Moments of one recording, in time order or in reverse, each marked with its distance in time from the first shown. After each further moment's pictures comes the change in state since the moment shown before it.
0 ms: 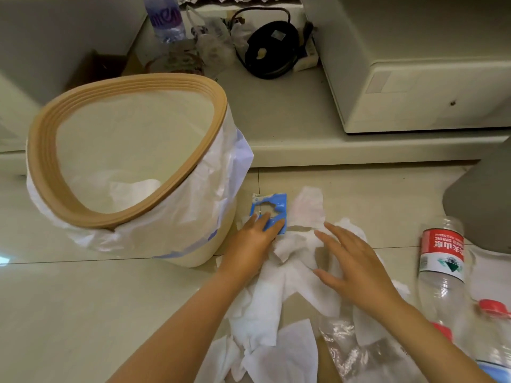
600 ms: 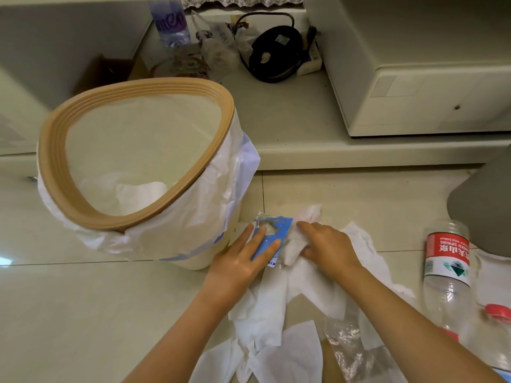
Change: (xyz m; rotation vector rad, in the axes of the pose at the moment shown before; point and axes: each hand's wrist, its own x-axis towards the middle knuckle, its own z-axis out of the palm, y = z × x) left_hand -0.052 -0.013 -0.008 0.175 0.318 0.180; right_hand 0.069 -0.020 0.026 -0.163 -0.145 0.069
